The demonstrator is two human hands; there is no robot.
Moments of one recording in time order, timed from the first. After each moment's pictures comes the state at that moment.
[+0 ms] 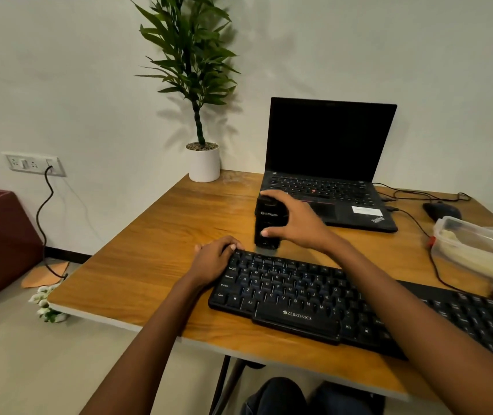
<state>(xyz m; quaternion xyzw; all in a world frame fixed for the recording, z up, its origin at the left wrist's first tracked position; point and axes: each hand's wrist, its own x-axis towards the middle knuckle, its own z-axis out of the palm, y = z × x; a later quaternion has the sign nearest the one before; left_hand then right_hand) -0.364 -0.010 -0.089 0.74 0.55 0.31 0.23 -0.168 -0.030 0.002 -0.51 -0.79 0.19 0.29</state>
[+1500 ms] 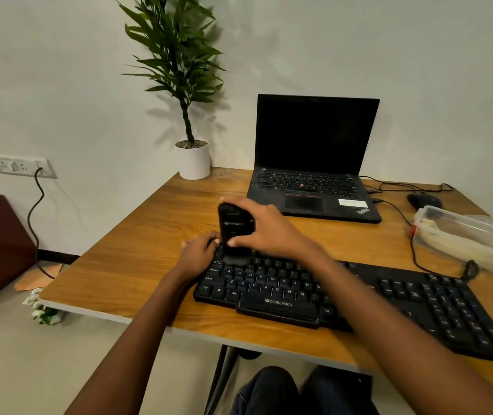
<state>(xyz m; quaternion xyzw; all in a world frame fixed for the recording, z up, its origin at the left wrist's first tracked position) -0.371 -0.010 -0.092 0.72 0.53 0.35 0.27 -0.199 -0.069 0.011 -0.47 -0.83 0.18 0.25</state>
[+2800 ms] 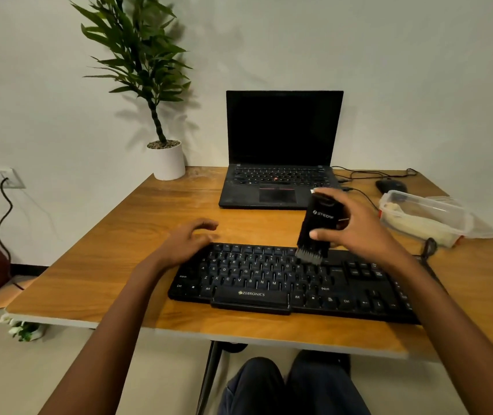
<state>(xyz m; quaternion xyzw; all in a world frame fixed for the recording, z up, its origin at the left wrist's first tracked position) -0.347 -0.037 -0.036 0.79 0.47 0.25 0.32 -0.056 -0.138 0.010 -0.59 -0.65 0.22 0.43</state>
